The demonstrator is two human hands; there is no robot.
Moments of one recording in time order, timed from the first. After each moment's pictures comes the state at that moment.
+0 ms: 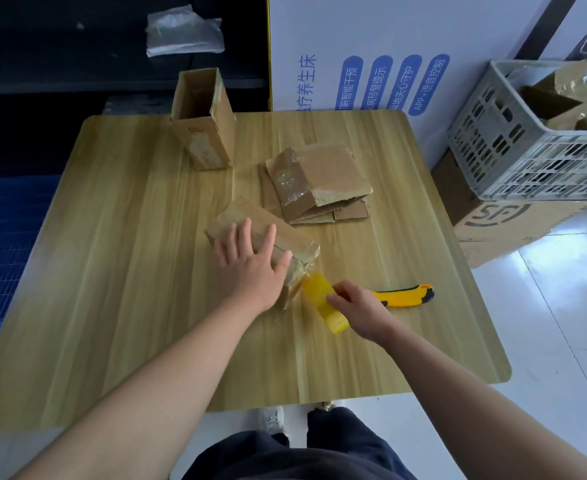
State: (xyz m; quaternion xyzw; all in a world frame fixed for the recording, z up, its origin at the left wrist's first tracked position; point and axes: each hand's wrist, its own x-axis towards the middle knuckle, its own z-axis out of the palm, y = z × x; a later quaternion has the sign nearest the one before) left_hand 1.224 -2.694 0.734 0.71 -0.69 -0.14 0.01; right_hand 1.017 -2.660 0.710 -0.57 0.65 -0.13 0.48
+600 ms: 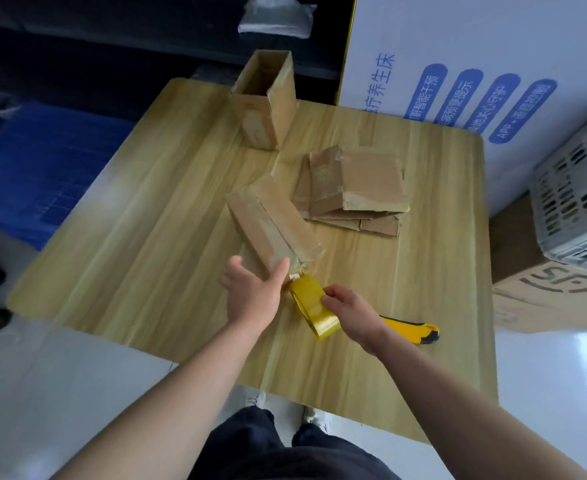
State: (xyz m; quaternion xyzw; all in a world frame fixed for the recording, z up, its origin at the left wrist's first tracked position) left_hand 1.155 -2.645 0.732 0.87 -0.22 -0.32 0.31; right_hand 0.989 -2.692 0.693 -0.56 0.55 -0.09 0.62
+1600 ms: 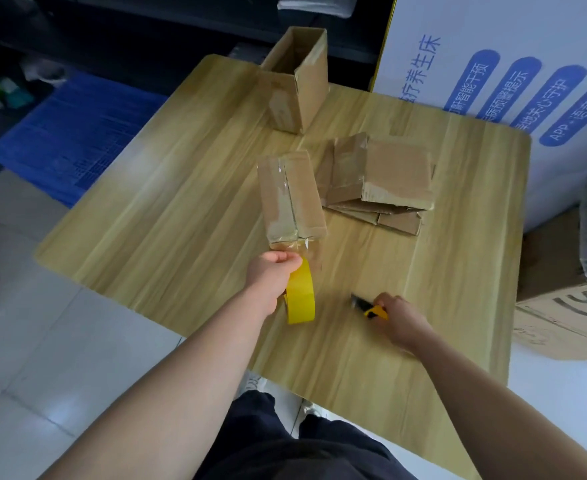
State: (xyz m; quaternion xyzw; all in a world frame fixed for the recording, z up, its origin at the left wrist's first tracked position) left_hand 1.139 -2.667 0.705 0.78 -0.07 -0.45 0.43; right_hand 0.907 -2.735 0.643 -0.77 0.53 0.15 0.32
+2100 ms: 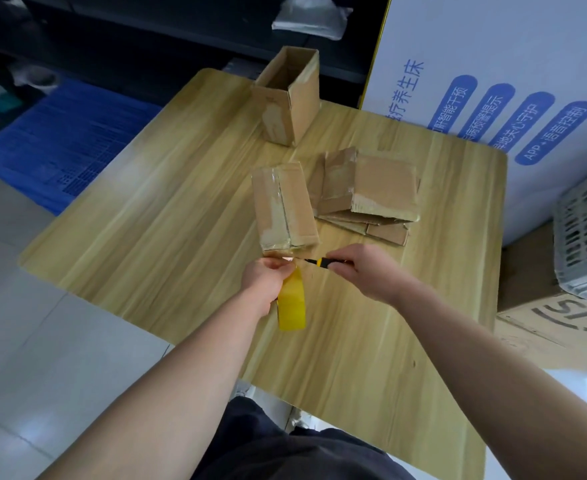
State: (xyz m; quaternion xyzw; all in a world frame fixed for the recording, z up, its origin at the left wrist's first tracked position) left_hand 1.140 -2.673 0.708 0.78 -0.08 -0.45 0.42; right_hand 0.975 -2.763 0.760 -0.86 0.37 0.01 0.36
